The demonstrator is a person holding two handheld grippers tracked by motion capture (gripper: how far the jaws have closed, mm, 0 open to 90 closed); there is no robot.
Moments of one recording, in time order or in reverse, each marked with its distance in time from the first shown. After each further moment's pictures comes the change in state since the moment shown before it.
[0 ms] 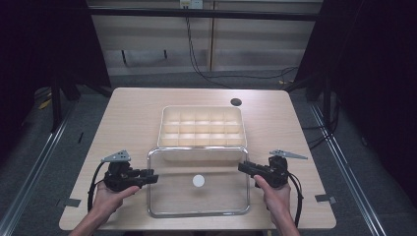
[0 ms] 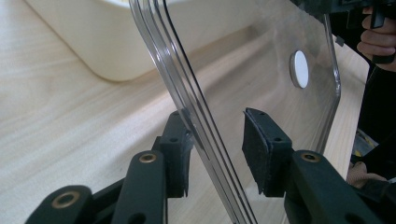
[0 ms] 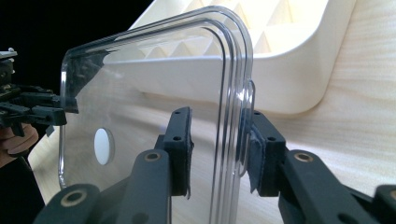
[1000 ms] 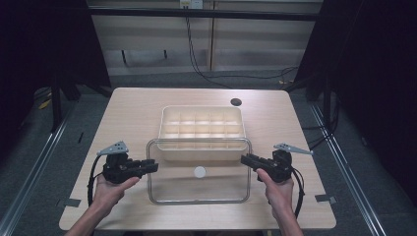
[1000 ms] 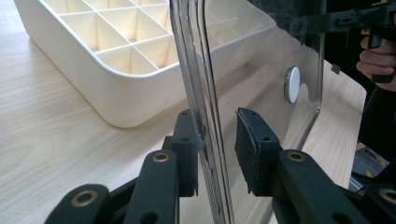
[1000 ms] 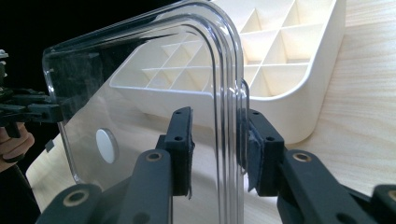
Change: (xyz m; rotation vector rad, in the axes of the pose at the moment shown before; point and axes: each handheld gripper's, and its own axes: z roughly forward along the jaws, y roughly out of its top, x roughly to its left) left arm -0.006 0.024 -0.009 -0.088 0.021 0.020; right arm 0.008 0.019 -0.009 -0.056 -0.016 -0.021
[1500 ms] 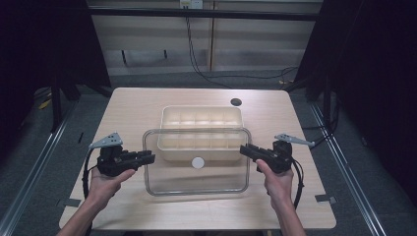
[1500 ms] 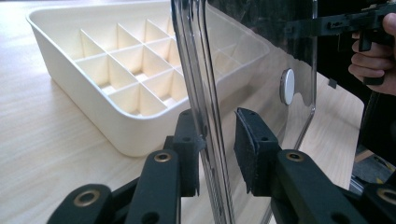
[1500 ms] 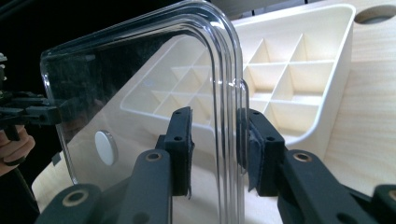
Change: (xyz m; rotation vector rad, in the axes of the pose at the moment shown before) left arm -0.001 0.025 -0.014 -0.051 0.012 0.043; right arm 0.006 0.027 0.002 -0.048 0.022 -0.029
